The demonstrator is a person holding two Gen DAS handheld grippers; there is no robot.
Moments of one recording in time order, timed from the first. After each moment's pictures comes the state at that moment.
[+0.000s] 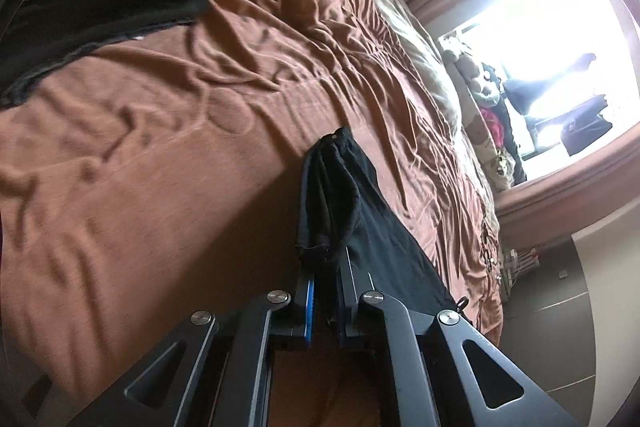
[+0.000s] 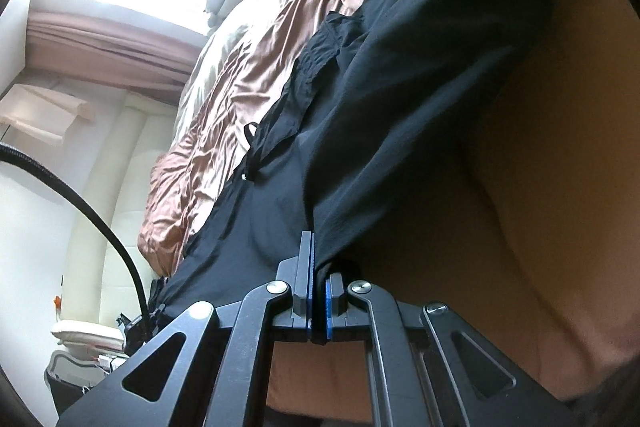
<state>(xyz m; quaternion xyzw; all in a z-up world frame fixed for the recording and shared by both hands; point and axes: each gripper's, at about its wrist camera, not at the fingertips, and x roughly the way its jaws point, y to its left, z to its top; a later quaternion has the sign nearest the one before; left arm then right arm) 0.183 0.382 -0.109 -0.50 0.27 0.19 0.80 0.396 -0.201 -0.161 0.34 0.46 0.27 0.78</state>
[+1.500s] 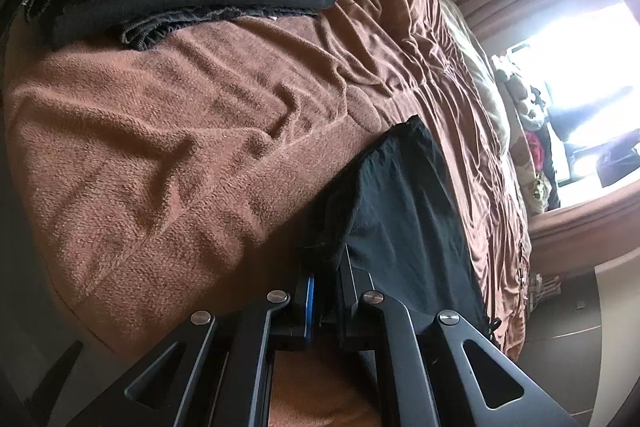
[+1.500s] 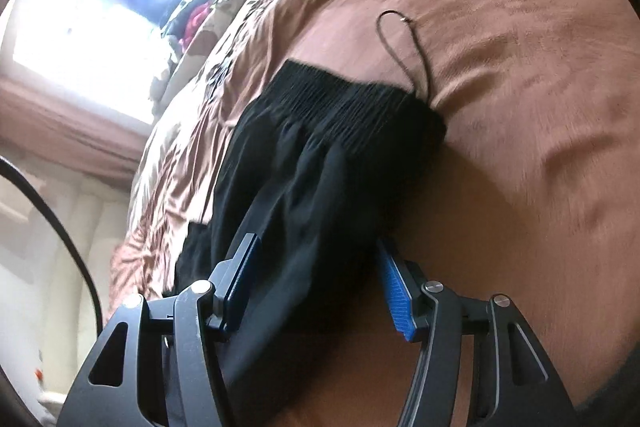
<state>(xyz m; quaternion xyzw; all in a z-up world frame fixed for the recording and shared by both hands) 0.118 0.413 -0.162 -0.52 0.29 0.25 0.76 0.580 -0.357 -0.157 0.40 0.39 0.13 0.82</state>
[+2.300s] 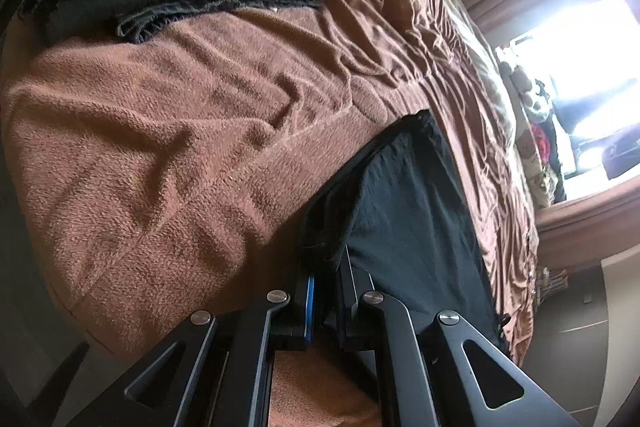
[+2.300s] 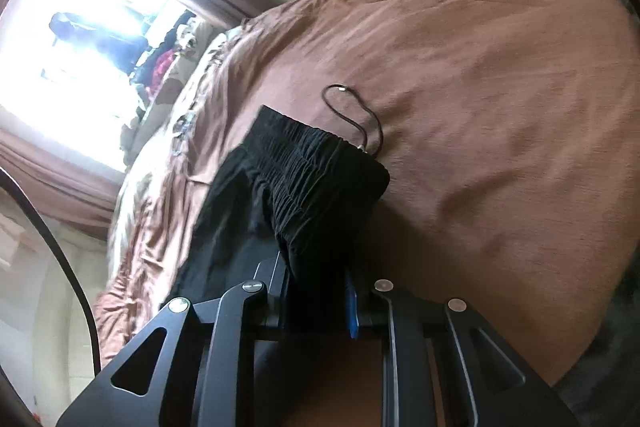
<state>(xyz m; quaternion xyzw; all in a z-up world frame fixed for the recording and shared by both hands) 0.126 0.413 -0.169 -0.51 0.31 0.25 0.76 0.498 -0.371 -0.157 0.40 0.37 0.05 0.84</state>
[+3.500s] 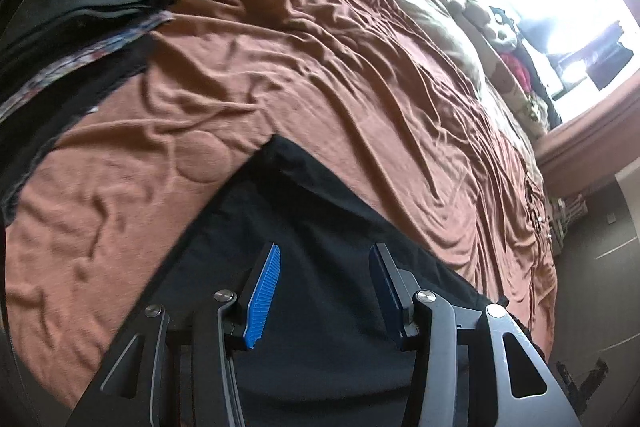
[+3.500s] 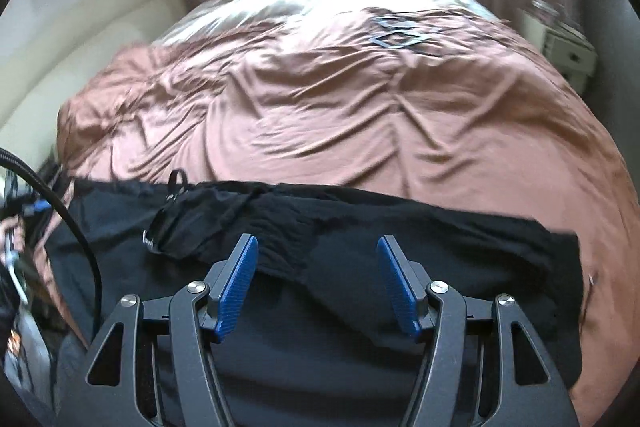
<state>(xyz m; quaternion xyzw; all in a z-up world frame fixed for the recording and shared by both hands) 0.269 0.400 -0.097 -0.40 0.37 0.20 0.82 0.529 -0.132 -0.029 -0.06 0.39 0.30 0.87</state>
